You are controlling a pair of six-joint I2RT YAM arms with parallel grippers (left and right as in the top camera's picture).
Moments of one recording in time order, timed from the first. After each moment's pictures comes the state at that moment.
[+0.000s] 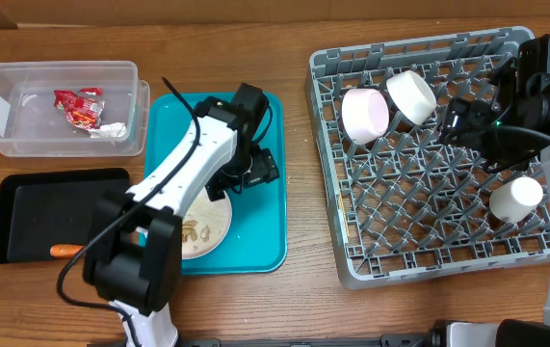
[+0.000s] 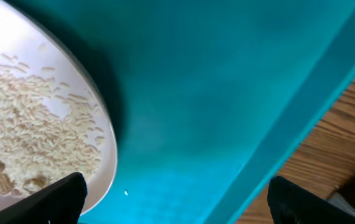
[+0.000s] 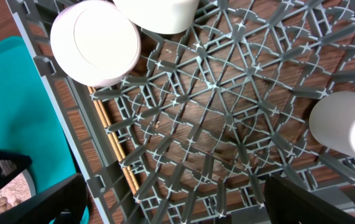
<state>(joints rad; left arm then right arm) -0.40 1.93 1.46 -1.13 0.07 -0.77 -0.10 1.52 1.70 -1.42 -0.15 0.23</state>
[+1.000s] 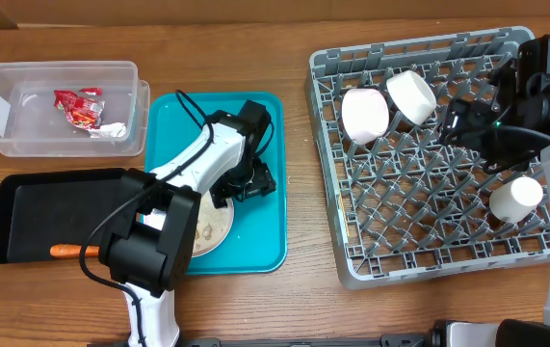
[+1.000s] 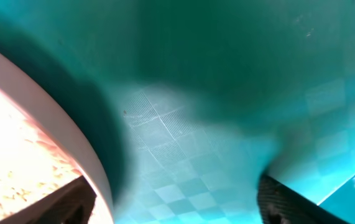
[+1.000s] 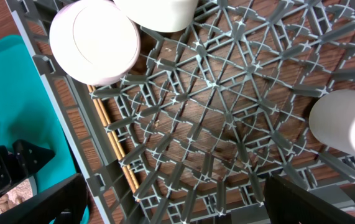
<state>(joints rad) -0.40 2.04 1.38 -1.01 0.04 -0.74 -0.10 1.52 1.70 -1.43 -0.15 0.23</state>
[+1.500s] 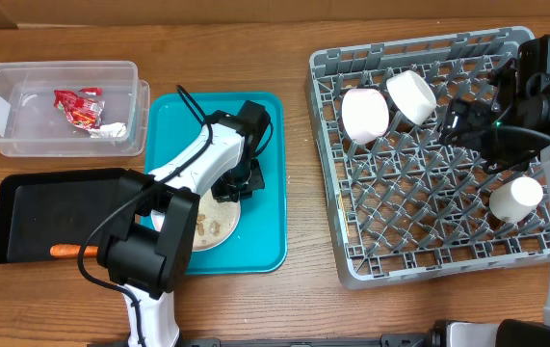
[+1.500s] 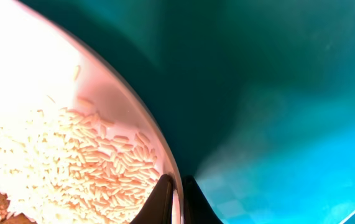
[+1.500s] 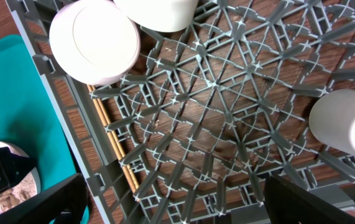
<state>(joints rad) -0.41 2.03 1.37 -1.01 -0.04 -0.67 -0.10 1.52 1.70 -1.43 -0.15 0.23</state>
